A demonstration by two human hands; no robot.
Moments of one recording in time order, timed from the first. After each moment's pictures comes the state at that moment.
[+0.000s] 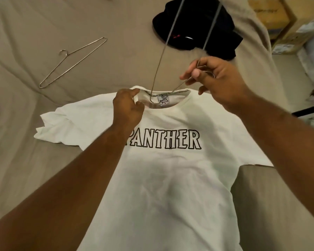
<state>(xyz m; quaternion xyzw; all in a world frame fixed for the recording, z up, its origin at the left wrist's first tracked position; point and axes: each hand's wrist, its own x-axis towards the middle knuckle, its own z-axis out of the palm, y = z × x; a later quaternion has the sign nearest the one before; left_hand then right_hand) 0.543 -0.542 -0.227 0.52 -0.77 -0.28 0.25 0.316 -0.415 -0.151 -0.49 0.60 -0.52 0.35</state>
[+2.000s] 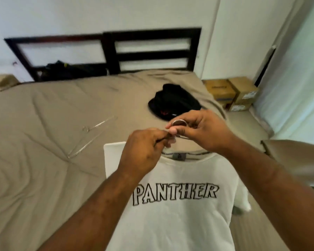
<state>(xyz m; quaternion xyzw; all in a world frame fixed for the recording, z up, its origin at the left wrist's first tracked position) 0.583 -0.484 0.060 0.23 -0.90 -0.29 0.25 0.412 -0.378 0.098 -0.60 0.66 -0.42 0.19</state>
